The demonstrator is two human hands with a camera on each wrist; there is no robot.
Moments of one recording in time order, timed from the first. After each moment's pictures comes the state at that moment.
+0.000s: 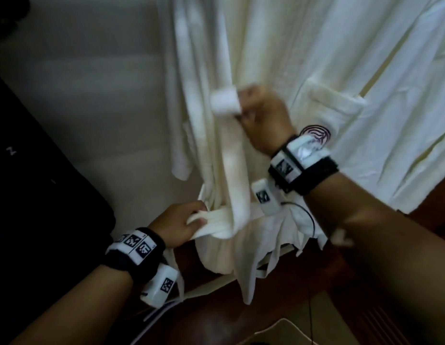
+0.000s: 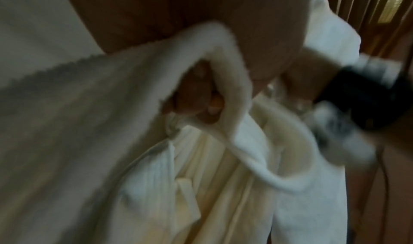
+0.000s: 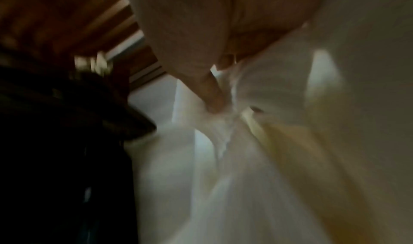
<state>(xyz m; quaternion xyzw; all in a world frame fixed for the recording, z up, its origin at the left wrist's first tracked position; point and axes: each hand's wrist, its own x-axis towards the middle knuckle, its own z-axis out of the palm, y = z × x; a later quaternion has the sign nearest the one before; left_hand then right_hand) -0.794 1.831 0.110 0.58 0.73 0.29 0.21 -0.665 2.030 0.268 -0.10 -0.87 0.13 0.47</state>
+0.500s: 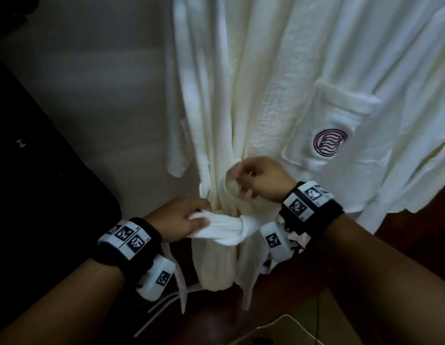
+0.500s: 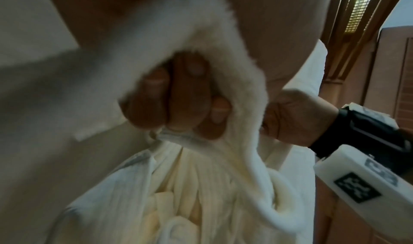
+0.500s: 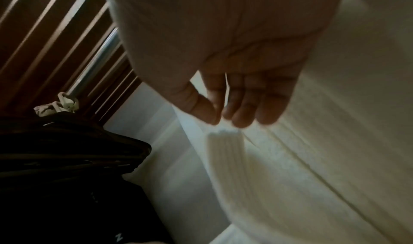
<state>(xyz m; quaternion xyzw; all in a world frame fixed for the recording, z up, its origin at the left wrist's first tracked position) -0.796 1.822 0.132 0.63 0.69 0.26 0.25 -0.628 2.000 0.187 -0.26 -0.85 0.43 0.16</state>
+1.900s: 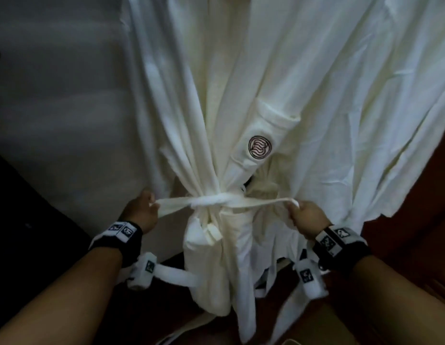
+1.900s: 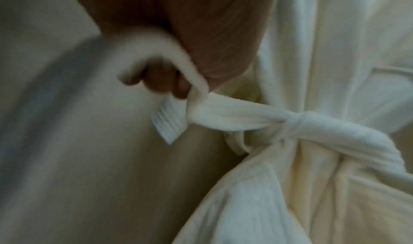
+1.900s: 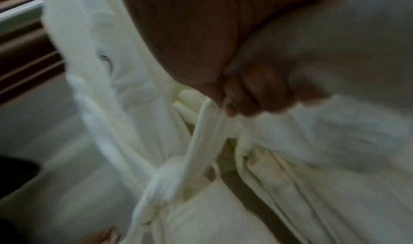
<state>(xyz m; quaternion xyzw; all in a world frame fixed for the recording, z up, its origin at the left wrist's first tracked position) -0.885 1.891 0.126 0.39 0.89 0.21 0.11 -0.519 2.079 0.125 -0.53 -0.77 0.32 0.17</state>
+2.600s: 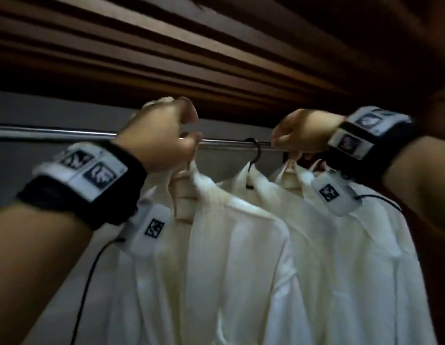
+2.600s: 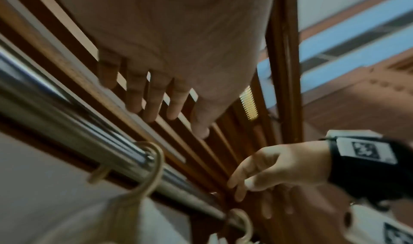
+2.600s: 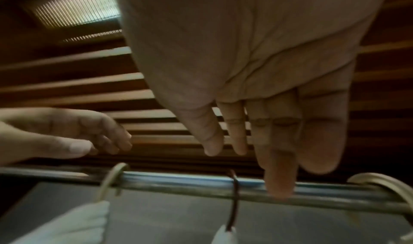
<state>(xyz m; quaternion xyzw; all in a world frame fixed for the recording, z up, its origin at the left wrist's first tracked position) -0.729 1.997 0.632 0.59 0.62 0.35 -0.39 -0.509 2.163 0.660 -0.36 -0.88 -0.01 0.31</state>
